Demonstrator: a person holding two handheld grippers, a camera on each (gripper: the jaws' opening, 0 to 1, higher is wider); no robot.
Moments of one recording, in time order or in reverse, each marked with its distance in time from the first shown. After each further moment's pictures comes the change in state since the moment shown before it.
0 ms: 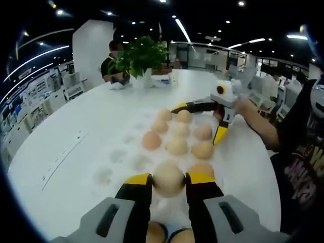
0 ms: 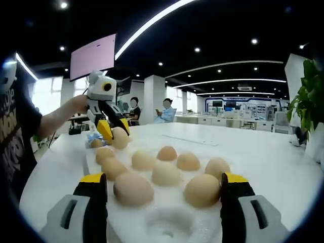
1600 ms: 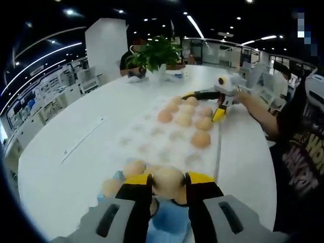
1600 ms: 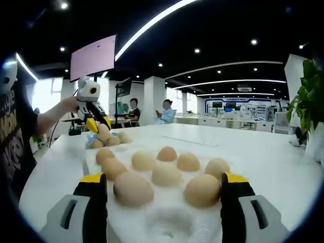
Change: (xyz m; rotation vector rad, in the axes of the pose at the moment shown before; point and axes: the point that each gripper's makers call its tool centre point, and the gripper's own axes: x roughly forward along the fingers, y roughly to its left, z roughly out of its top) left arm -0.075 0.015 -0.052 -0.039 0.050 0.135; right arm 0.002 0.003 0.000 0.001 -0.010 -0.002
